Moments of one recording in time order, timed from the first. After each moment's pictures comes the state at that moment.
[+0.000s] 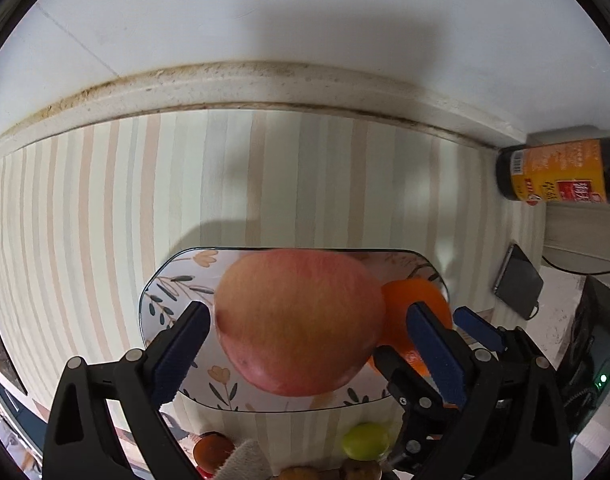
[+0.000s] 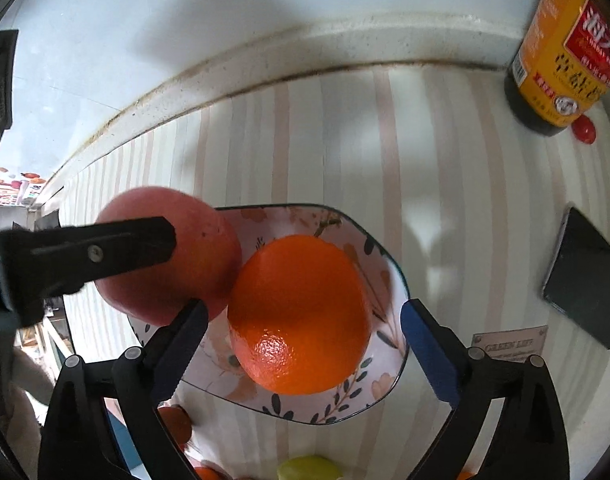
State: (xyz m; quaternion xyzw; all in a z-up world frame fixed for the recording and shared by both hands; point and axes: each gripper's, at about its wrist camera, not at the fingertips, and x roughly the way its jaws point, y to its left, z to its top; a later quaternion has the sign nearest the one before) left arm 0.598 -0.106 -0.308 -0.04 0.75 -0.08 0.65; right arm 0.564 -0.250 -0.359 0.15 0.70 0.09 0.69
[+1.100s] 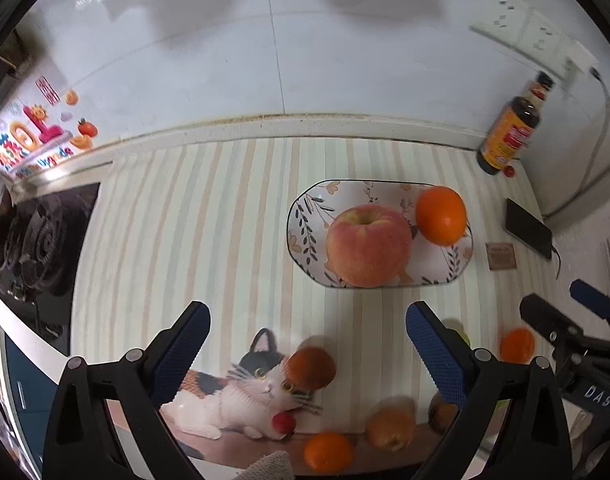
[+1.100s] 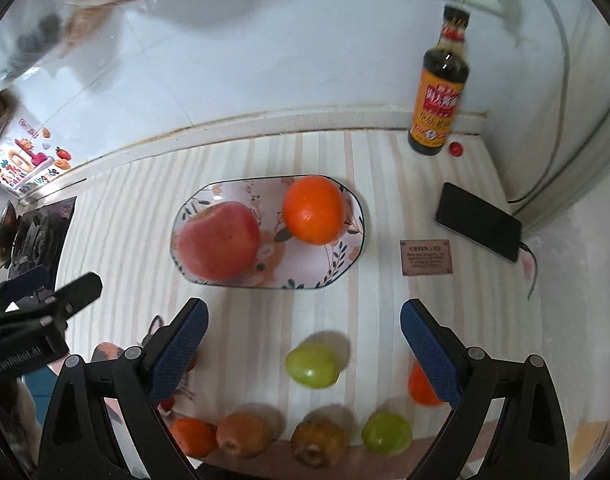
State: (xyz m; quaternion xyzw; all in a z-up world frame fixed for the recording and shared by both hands) left arm 0.368 -0.013 -0.171 0.03 0.57 -0.02 0.82; right arm 0.377 -0.223 -0.183 0.07 0.57 0.01 0.82
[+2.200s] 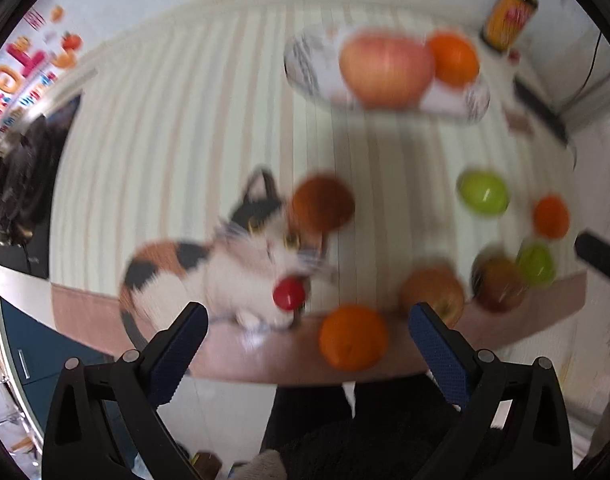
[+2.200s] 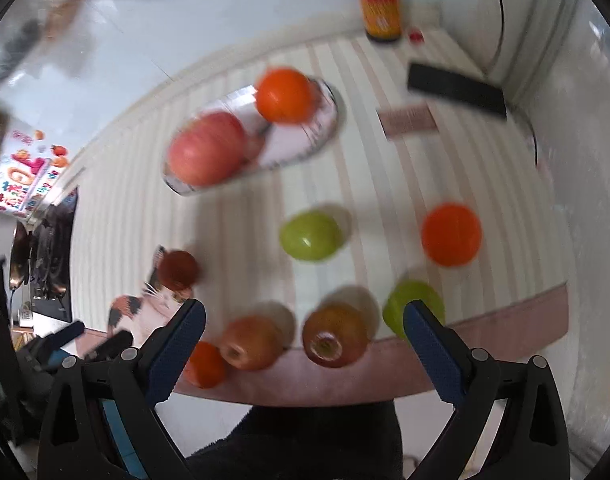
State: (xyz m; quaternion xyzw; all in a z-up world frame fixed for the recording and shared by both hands) left arm 0.270 -0.001 -0.271 0.05 0.68 -0.03 0.73; right arm 0.271 -0.247 -0.238 0.18 0.64 -0.01 0.75
